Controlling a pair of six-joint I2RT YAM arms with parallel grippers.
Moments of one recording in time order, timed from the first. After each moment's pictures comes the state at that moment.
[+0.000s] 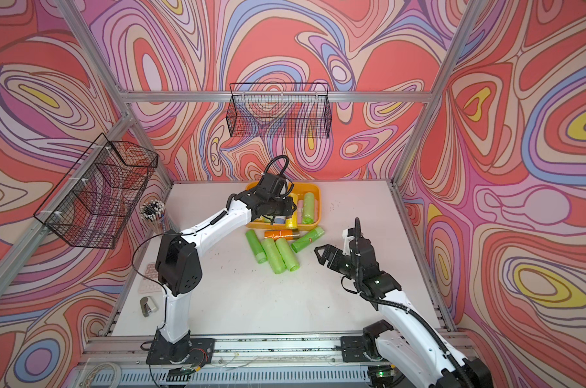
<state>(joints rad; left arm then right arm) -0.63 2.07 1.88 -0.59 0.07 -0.53 0.32 0.85 0.51 -0.24 -0.25 0.72</state>
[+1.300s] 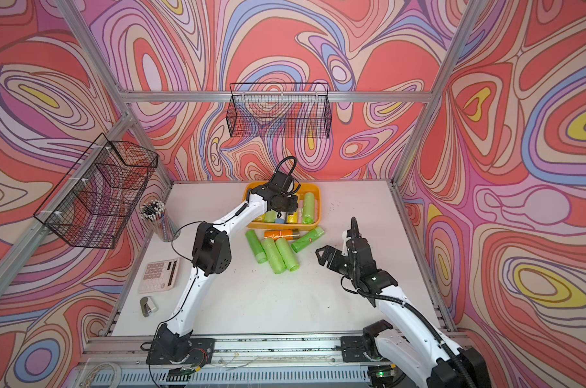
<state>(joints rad) -0.58 2.49 2.34 -0.73 0.06 -0.39 0.32 0.92 0.51 -0.25 -0.20 0.69</state>
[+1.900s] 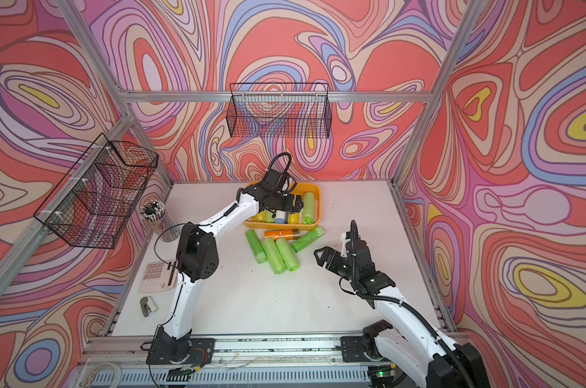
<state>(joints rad) -0.59 2.20 2.02 -0.63 0.11 -0.39 0.32 0.92 0.43 -0.14 -0.26 0.77</state>
